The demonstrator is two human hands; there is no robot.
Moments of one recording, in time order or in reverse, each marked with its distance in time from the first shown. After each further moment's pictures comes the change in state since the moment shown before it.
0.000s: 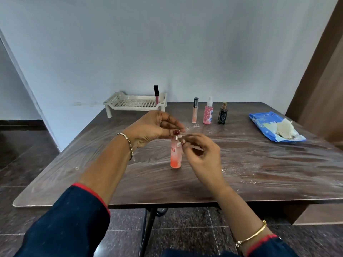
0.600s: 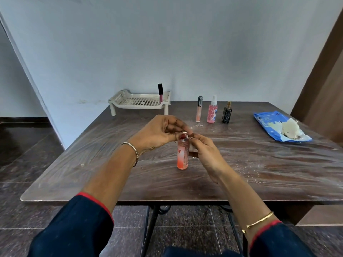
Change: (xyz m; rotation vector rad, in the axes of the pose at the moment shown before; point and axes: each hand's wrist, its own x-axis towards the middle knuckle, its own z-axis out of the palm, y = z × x) left_hand -0.014 -0.003 0.016 0.166 0.051 0.106; right_hand 0.018 -0.011 -0.001 0.350 -0.315 0.525
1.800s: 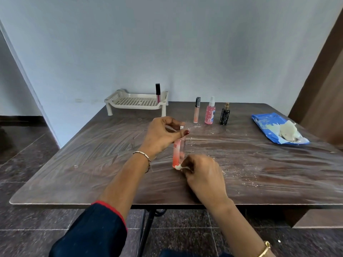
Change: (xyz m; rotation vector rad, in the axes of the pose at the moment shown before) left_hand 0.018 -0.020 0.025 0.010 0.408 -0.085; right_hand -0.032 0.034 0.002 -1.069 0.243 -0.300
